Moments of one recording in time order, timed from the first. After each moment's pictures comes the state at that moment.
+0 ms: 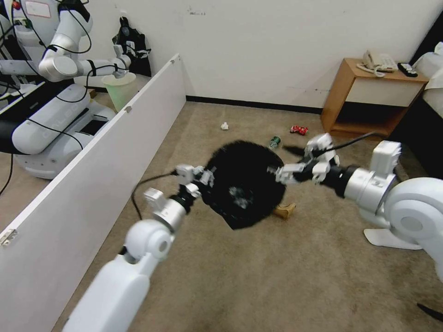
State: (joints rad) left arm 0.98 -1.17 -0.30 -1.97 -0.67 0.16 0.07; right arm -0.91 0.60 0.50 2.22 0.97 -0.41 -0.14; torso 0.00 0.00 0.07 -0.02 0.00
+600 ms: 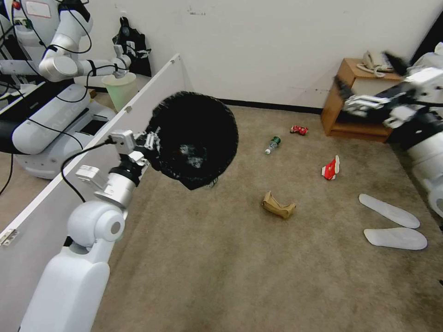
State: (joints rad) left arm 0.98 -1.14 -0.51 -2.06 -0.63 0.17 0.05; right arm -1.07 0.73 0.83 2.16 0.59 -0.12 -0.01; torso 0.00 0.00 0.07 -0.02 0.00
